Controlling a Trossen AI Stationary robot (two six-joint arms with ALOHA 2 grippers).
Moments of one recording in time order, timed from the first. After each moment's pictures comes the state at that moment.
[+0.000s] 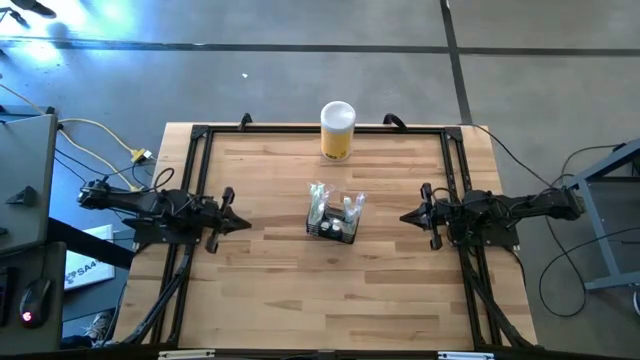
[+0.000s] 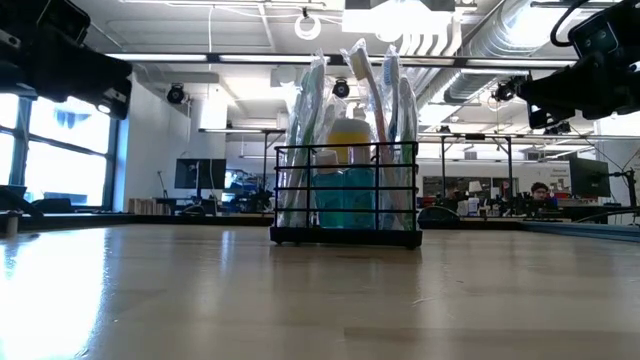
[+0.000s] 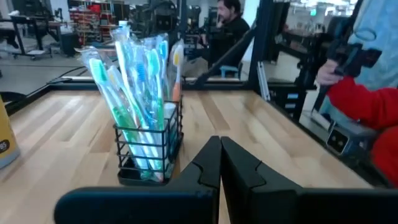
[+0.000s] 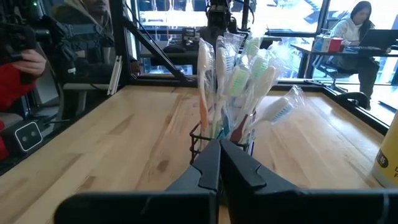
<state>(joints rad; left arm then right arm) -0.22 0.02 0.01 0.01 -0.05 -0.07 0.11 0.10 0.01 0.02 0.04 0.00</state>
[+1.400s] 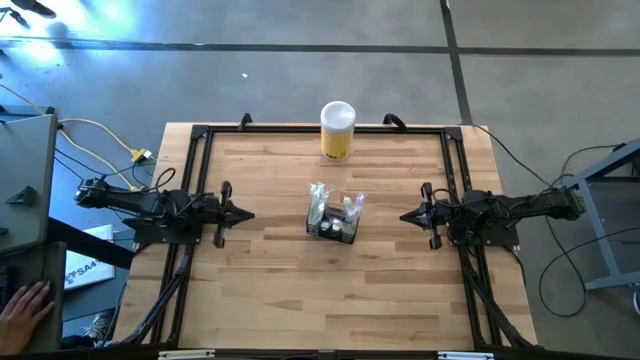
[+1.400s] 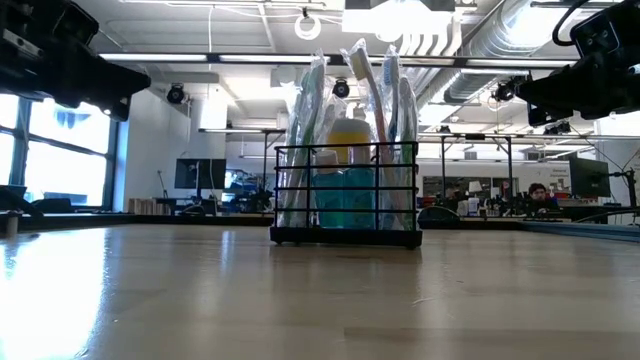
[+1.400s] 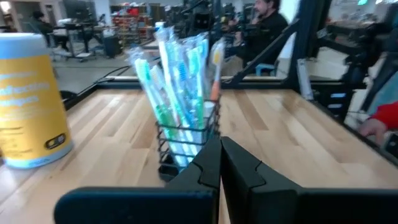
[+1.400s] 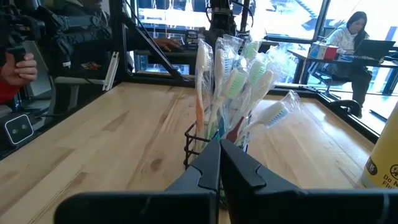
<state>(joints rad) -0.22 0.06 0.01 0.04 -0.20 -0.03 0.11 0.10 0.01 0.03 0.05 -0.05</state>
